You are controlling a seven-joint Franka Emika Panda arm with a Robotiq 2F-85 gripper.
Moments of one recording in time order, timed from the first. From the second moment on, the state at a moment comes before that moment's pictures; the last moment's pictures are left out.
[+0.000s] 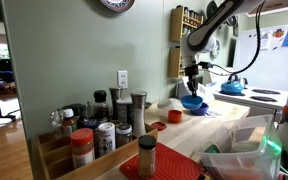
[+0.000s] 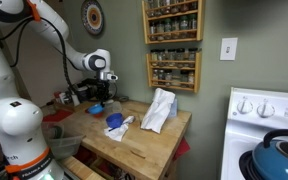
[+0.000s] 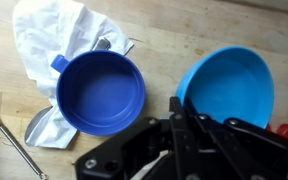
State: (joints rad) arm 0.08 -0.07 0.07 -2.45 0.06 2.17 -0.11
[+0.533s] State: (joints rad) arm 0.08 -0.07 0.05 -2.53 0.14 2.21 -0.38
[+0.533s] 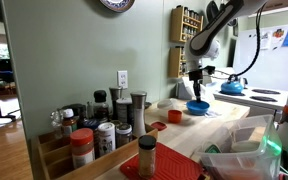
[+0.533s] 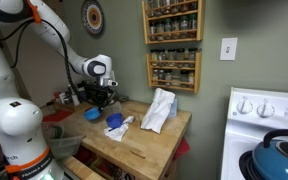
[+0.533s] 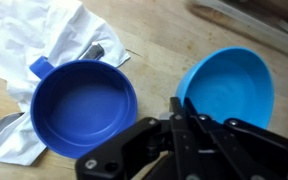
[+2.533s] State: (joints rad) arm 0.11 -0.15 0.06 -2.57 0.32 2.21 -0.49
